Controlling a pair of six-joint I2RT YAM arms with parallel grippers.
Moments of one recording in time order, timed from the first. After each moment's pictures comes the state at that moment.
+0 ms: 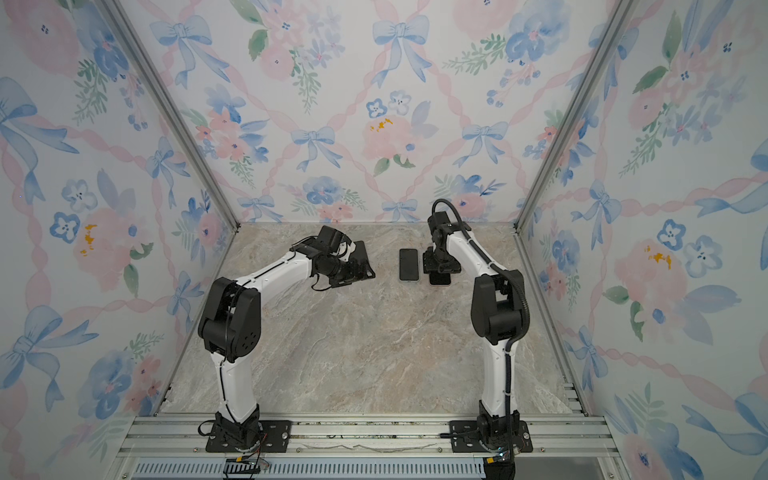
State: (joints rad) left arm -0.42 2.00 1.56 -0.57 0.41 -0.50; right arm 0.23 2.18 1.91 -1.05 0.10 0.19
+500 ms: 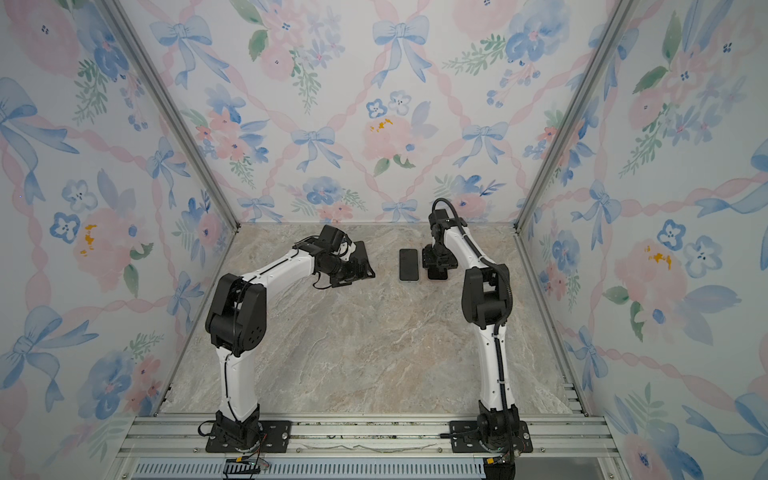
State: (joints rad) left arm -0.41 2.06 1.61 -0.60 0.42 -0.50; right arm 0.19 2.42 2.19 -1.12 0.05 0.18
